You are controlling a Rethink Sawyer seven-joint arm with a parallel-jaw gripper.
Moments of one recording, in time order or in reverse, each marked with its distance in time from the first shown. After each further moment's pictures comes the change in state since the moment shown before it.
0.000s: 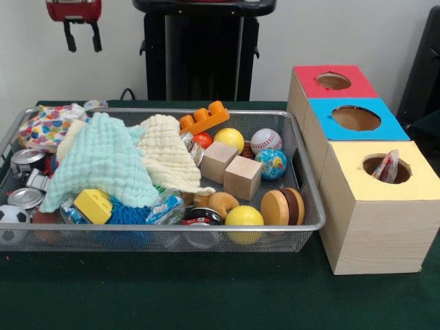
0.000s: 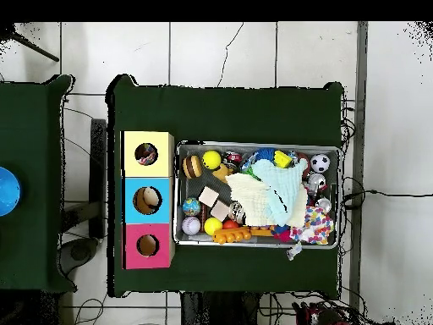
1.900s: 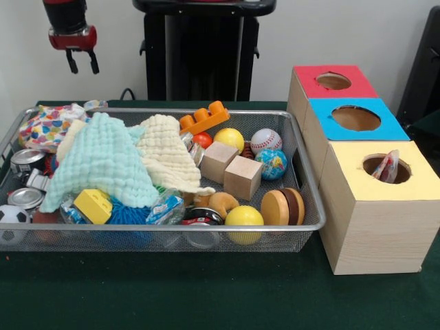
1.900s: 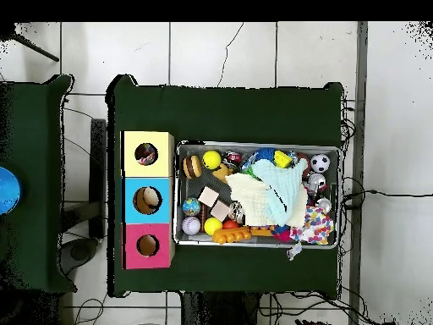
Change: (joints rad) arm -0.118 0.360 -0.180 -0.235 -0.134 -0.078 0.000
